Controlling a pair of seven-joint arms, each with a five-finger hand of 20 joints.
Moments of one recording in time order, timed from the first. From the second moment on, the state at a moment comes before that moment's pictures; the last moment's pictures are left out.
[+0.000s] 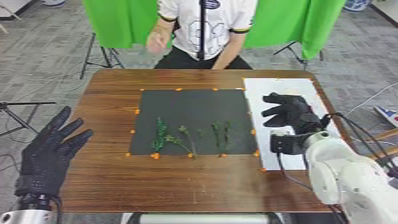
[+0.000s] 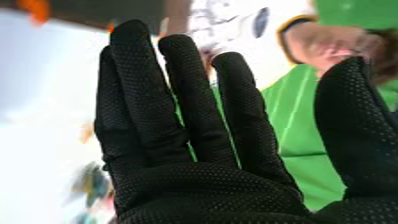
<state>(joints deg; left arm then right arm) 152.6 -40.2 -104.0 -136.1 26.1 26.2 33.7 -97.7 -42.3 73.3 -123.8 -68.9 29.2 29.0</state>
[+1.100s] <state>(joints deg) 150.8 -41.4 -104.0 -136.1 27.9 25.7 31.0 -75.4 -36.6 48.5 -112.5 -113.2 11.3 59.3</state>
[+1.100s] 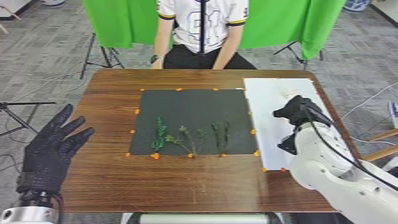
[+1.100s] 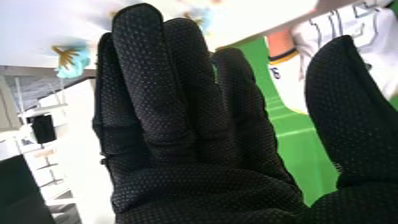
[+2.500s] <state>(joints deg) 149.3 -40.8 -103.5 -135.9 26.9 25.7 31.5 -54.2 -38.9 23.4 -96.8 -119.1 4.9 62.7</state>
